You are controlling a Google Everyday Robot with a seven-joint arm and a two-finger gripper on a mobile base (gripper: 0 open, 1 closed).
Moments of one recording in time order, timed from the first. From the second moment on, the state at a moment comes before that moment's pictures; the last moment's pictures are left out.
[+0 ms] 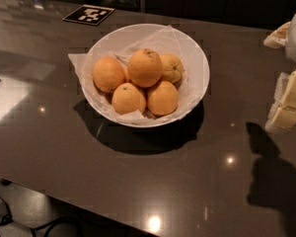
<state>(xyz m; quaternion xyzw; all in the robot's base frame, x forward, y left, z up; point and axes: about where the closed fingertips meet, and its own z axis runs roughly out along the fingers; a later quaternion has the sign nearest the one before) 0.438 -0.217 0.976 -0.60 0.78 -0.03 0.16</state>
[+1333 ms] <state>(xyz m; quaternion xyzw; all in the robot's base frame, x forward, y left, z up) 0.441 -0.179 0.991 -0.66 0.74 -0.07 0.14</state>
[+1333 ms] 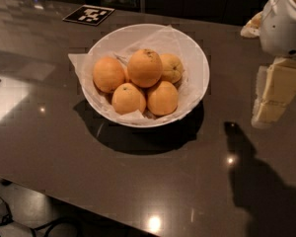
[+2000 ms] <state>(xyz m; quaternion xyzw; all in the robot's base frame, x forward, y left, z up) 0.453 -0.104 1.004 -0.73 0.66 -0.08 0.16</state>
